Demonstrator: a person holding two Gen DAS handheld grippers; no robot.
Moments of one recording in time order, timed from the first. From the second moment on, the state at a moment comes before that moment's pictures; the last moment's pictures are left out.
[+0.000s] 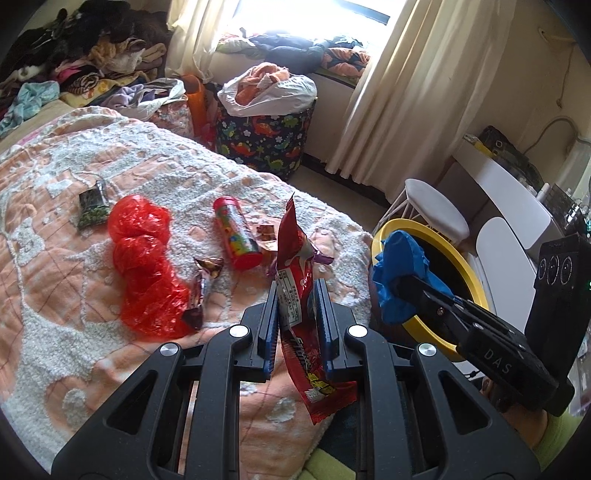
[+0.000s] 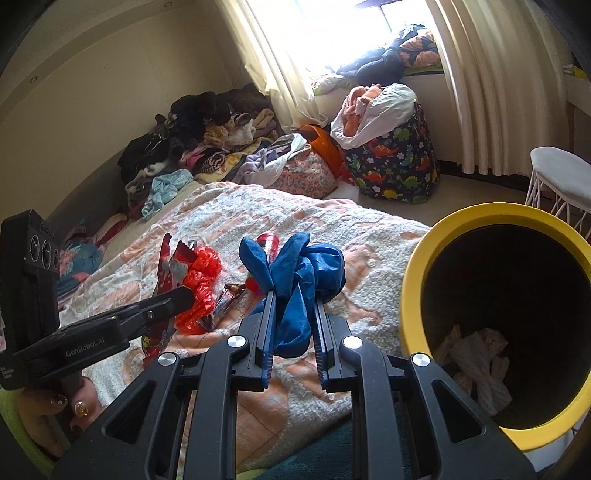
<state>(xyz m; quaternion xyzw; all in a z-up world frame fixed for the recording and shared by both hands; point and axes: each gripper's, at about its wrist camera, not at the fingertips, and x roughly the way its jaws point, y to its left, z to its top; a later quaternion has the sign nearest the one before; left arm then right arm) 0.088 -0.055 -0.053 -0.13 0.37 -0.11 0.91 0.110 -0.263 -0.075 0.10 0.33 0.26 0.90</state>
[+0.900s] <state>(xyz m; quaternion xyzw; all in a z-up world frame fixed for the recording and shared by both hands) 0.103 -0.132 -0.039 -0.08 0.36 -0.17 0.91 0.130 -0.349 -0.068 0.15 0.30 0.17 0.93</state>
